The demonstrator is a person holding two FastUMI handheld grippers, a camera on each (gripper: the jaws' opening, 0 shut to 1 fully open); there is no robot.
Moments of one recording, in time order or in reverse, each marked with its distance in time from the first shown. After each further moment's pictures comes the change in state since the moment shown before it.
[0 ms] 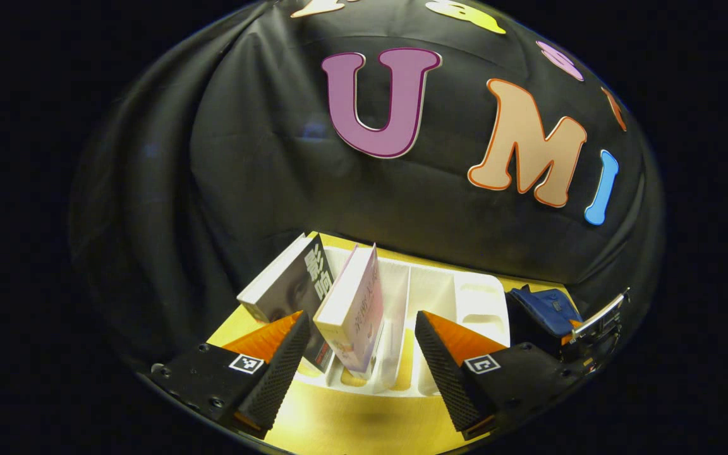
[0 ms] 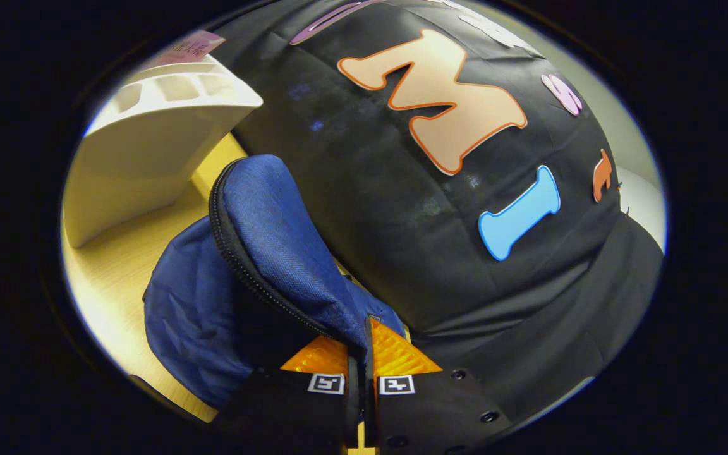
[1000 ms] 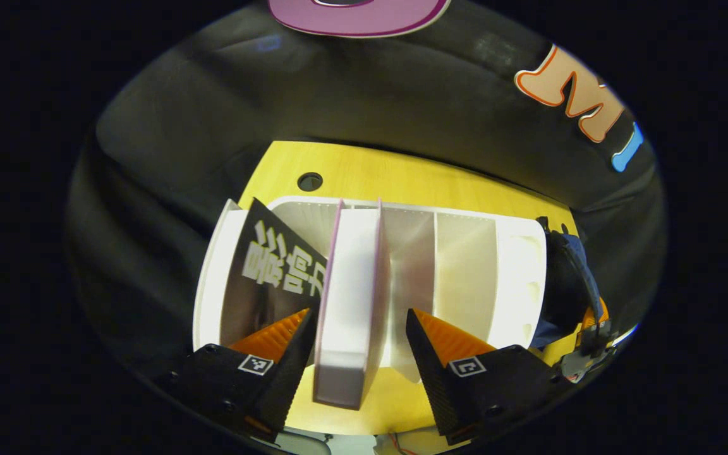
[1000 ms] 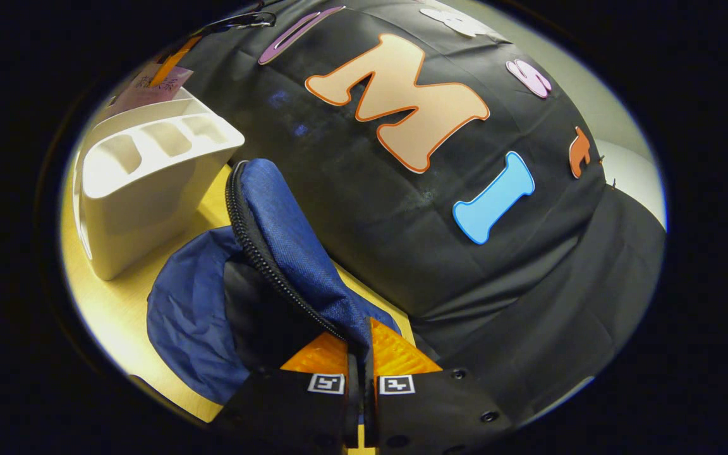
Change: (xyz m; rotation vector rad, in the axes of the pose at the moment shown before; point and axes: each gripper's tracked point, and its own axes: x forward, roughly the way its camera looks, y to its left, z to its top) left arm 0.089 -0.006 -0.048 0.079 0.678 -0.114; right arm -0.056 -0.017 0.001 0.105 0.017 -0.015
